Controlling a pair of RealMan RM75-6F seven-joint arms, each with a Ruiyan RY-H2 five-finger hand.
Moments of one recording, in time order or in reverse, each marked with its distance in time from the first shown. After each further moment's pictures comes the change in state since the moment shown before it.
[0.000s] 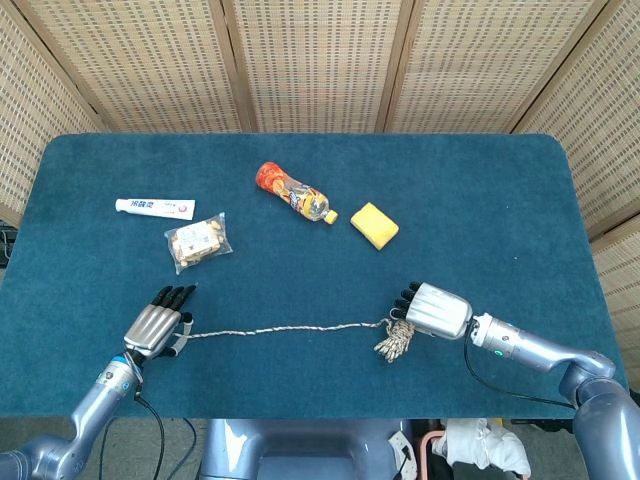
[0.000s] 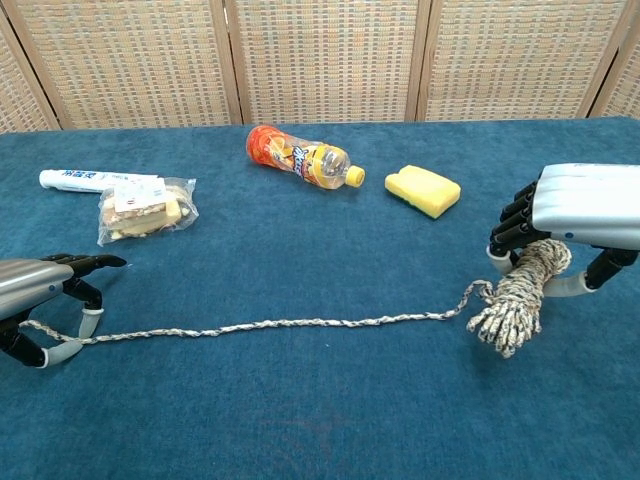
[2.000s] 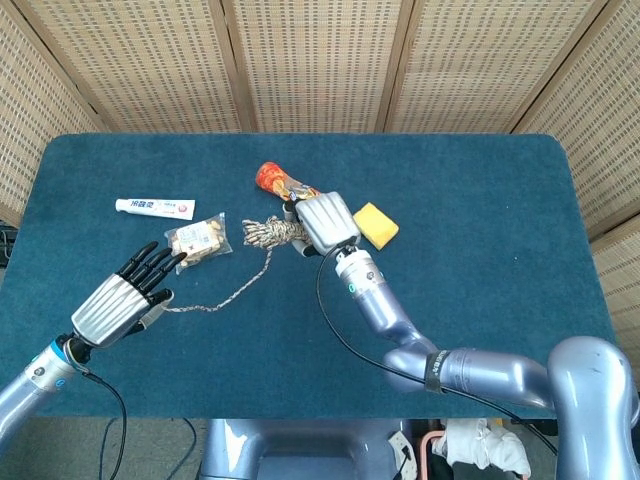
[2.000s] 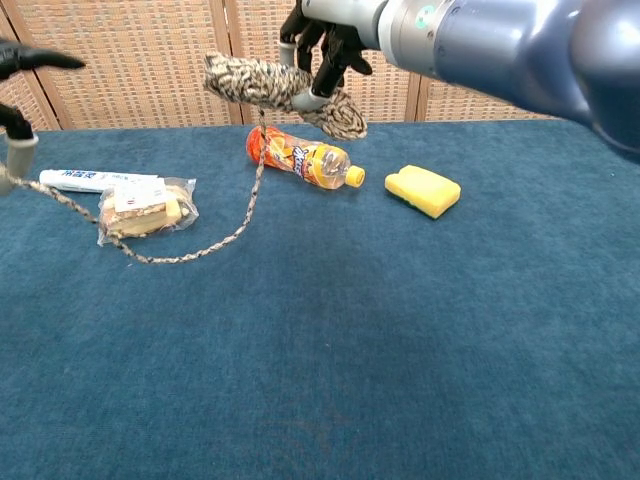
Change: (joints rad) left arm -0.048 0.304 0.036 -0.003 0.529 0.518 -0.206; right arm 0.440 0.038 0.658 -0.973 1.269 -0.489 -0.945
